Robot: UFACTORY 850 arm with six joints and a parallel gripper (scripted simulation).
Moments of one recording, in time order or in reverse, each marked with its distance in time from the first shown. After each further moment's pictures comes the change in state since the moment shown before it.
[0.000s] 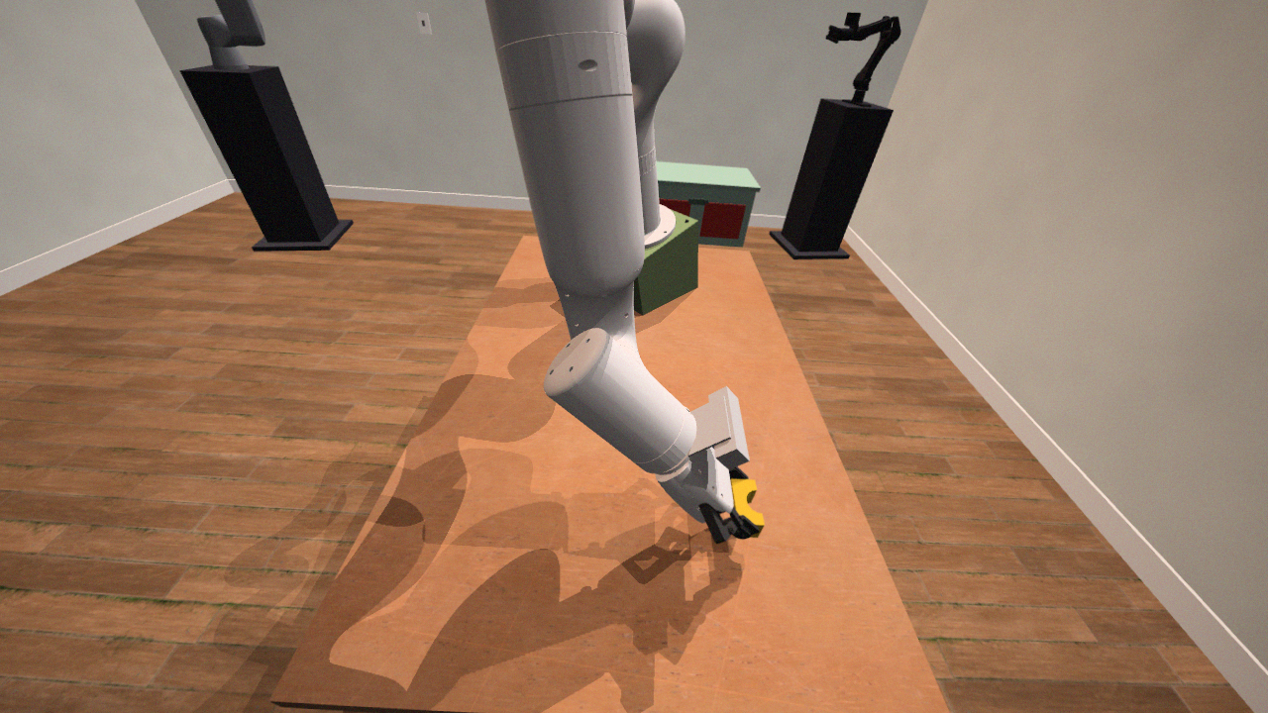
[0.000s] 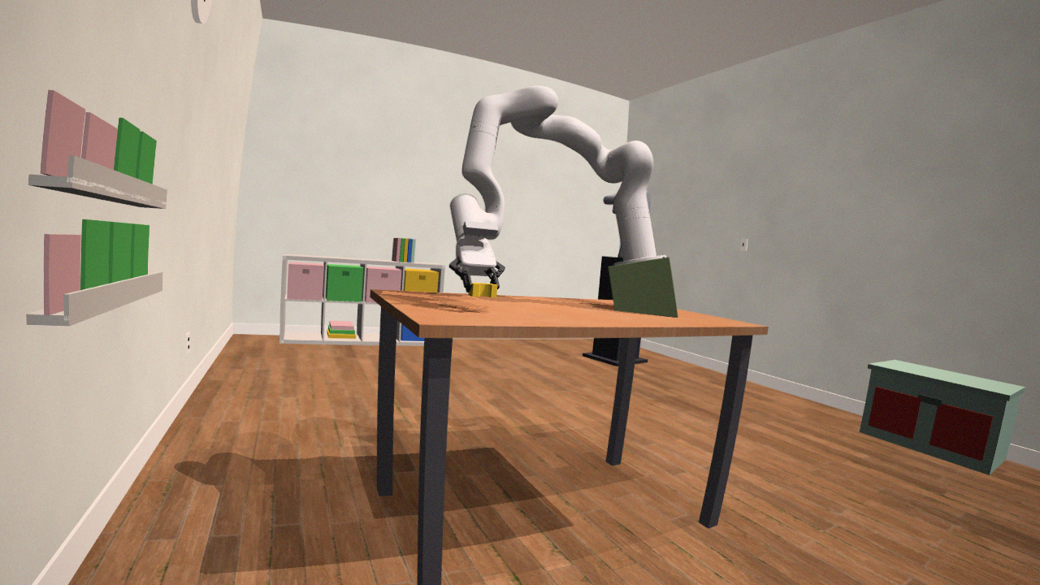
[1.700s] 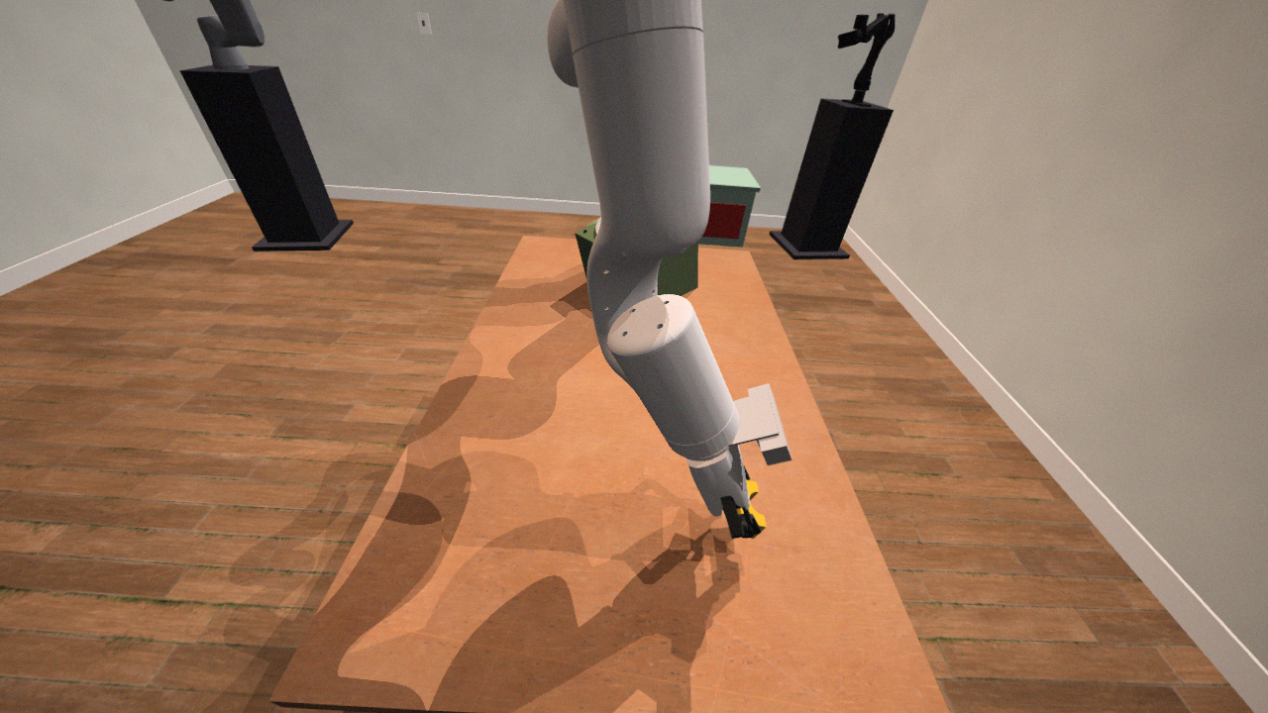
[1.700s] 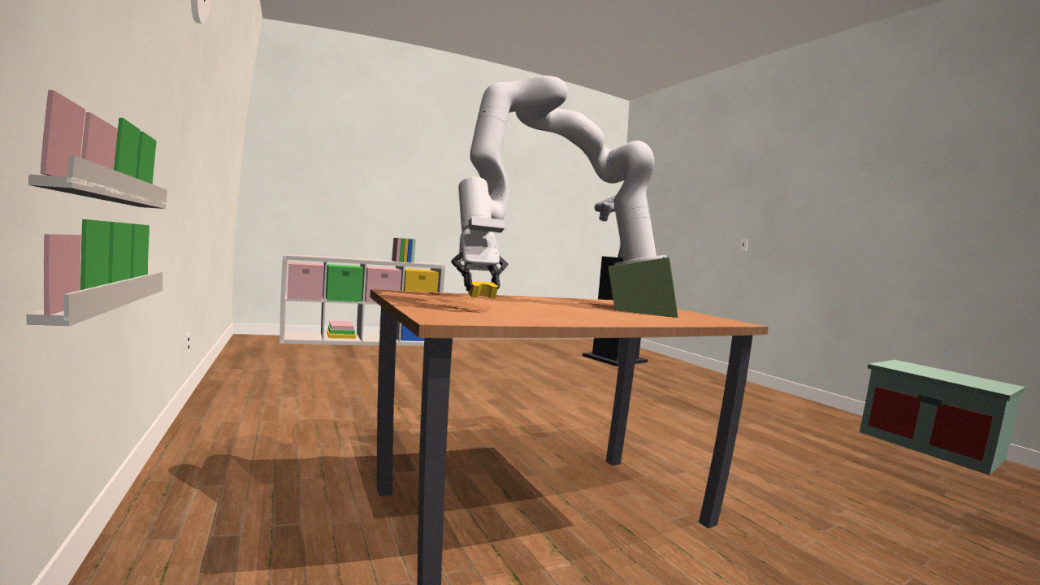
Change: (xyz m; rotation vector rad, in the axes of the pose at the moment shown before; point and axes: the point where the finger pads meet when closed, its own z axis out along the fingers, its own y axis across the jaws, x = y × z) arm 0.004 0.000 0.000 -0.004 -0.259 -0.001
